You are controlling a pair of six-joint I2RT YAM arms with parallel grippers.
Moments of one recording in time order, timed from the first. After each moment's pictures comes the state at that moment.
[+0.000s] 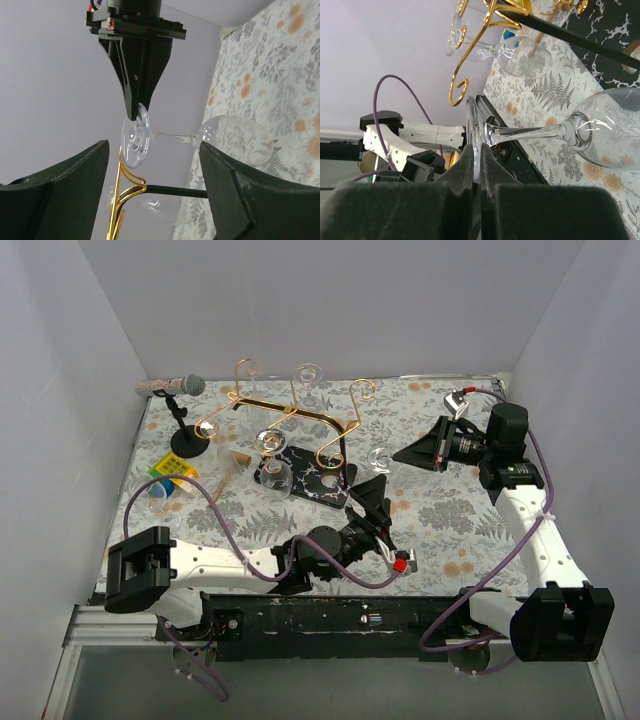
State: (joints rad) left arm -1.38 1.47 0.83 0.79 -0.49 1.34; right arm 0.06 1.14 0.97 -0.19 -1.15 0.84
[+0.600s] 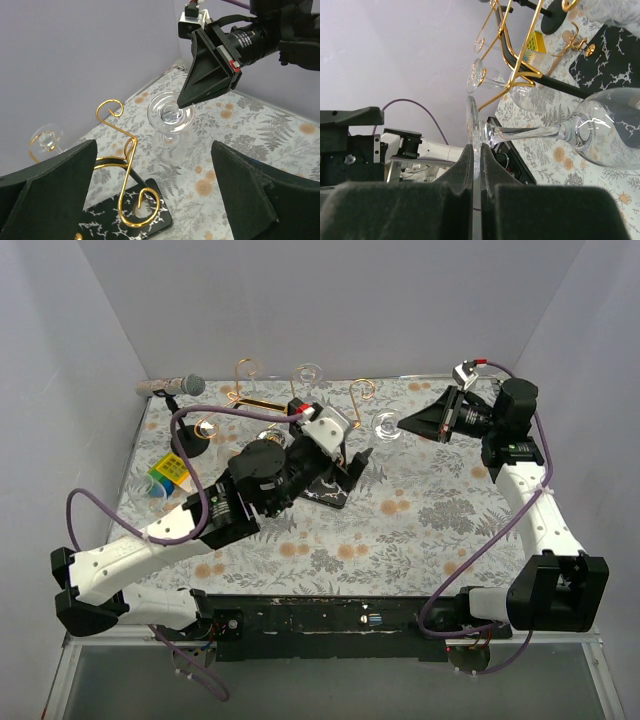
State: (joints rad) left arm -1.21 1.22 1.35 -0.05 -0.40 0.28; right arm 0.01 1.27 1.09 0.04 -1.17 1.03
